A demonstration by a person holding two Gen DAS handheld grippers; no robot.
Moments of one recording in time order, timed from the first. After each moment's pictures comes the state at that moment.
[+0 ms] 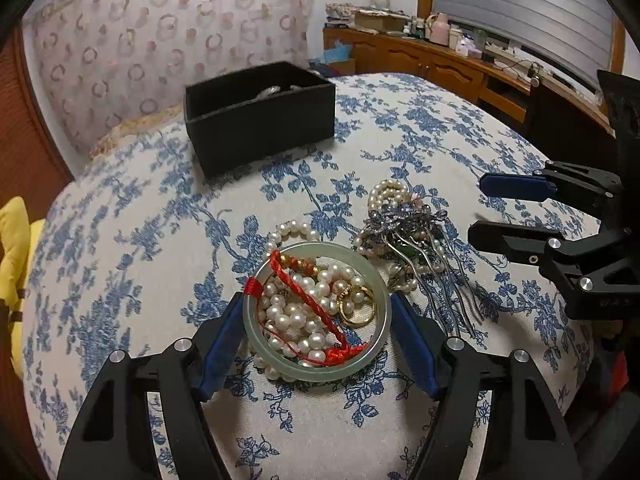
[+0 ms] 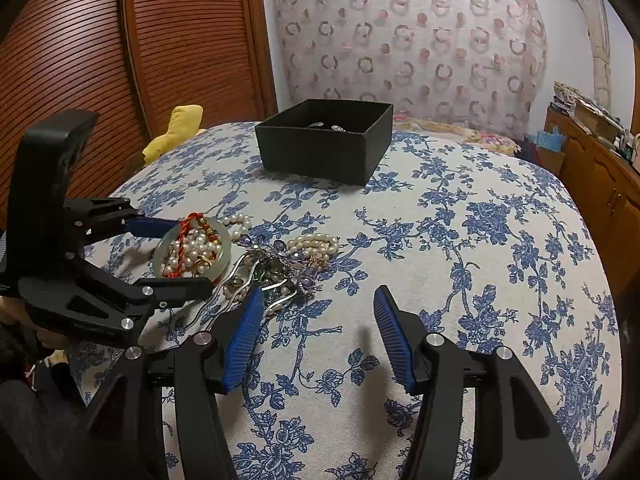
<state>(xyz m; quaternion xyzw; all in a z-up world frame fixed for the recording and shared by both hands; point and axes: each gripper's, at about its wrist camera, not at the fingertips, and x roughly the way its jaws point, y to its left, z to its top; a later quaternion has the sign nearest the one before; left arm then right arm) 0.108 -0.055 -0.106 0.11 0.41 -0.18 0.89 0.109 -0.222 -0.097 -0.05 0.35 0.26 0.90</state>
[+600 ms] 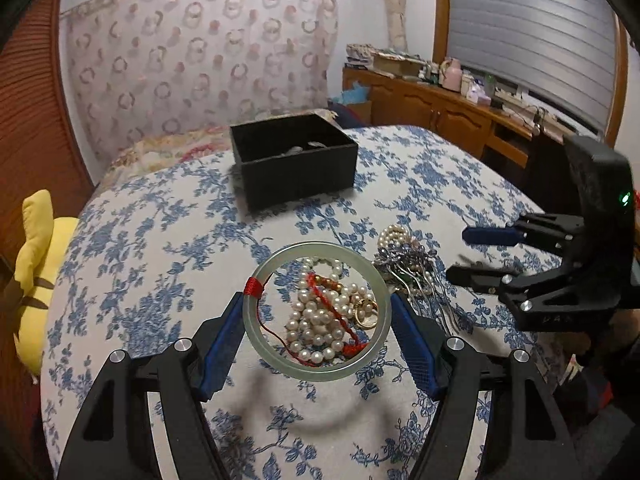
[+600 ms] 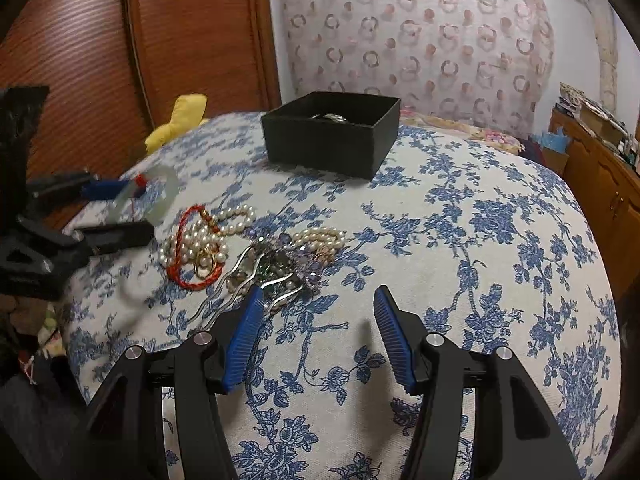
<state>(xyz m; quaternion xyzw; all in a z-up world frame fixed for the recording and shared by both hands) 0.077 -0.025 -0.070 0.06 0.36 -0.16 0.92 0.110 -0.213 -0.101 -0.07 0.37 0.27 0.89</state>
